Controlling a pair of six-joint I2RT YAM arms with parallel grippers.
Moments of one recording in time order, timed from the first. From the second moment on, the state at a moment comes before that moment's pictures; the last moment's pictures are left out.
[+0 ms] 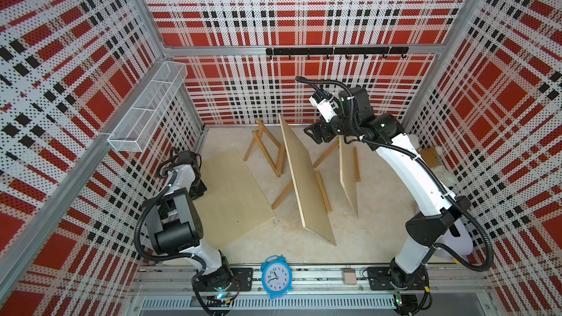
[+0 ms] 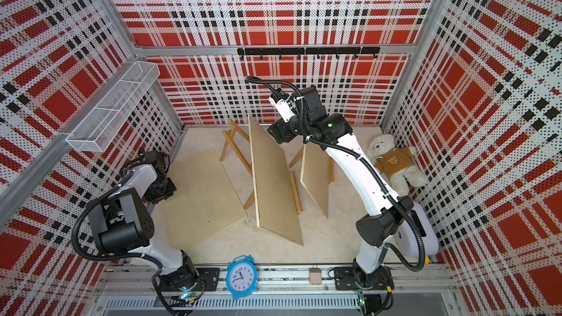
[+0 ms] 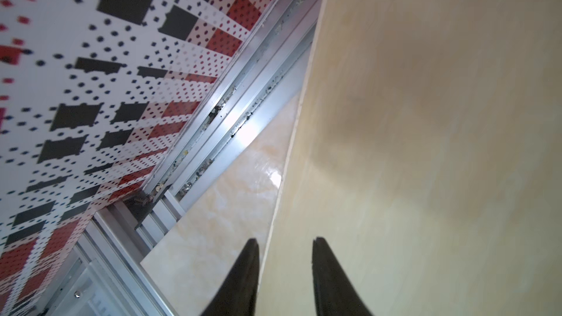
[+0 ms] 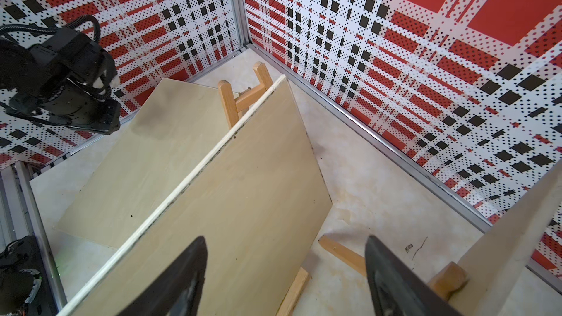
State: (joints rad) left arm 0.39 1.68 1.13 -0.87 -0.39 -0.34; right arm 0.59 1.75 2.12 -0.92 -0.16 -0.15
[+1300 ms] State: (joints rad) left arm 0.37 1.96 1.38 -0.78 -0.55 -0.32; right arm 0.59 1.79 2.17 -1.01 -0.07 -0.11
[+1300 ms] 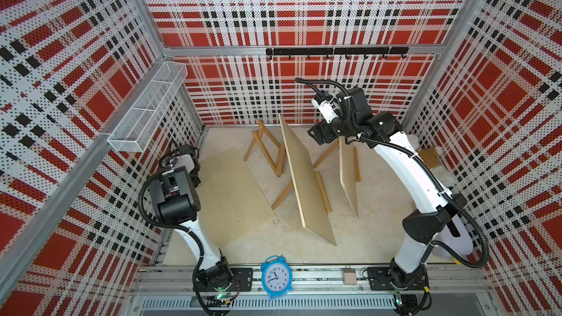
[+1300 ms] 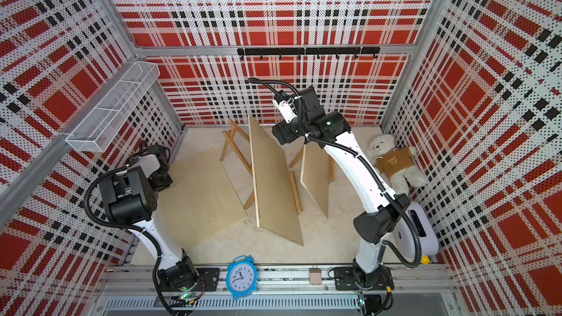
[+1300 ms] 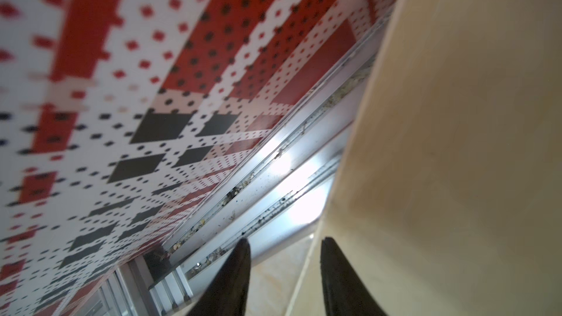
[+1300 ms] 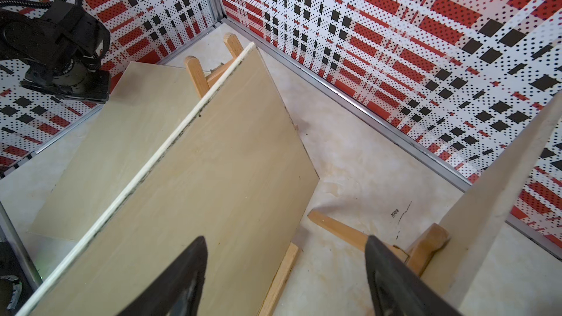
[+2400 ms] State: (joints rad) left arm -0.12 1.58 1.63 -0.80 0.17 -0.37; right arm 0.57 1.80 2.15 -1.01 -0.10 -0.09
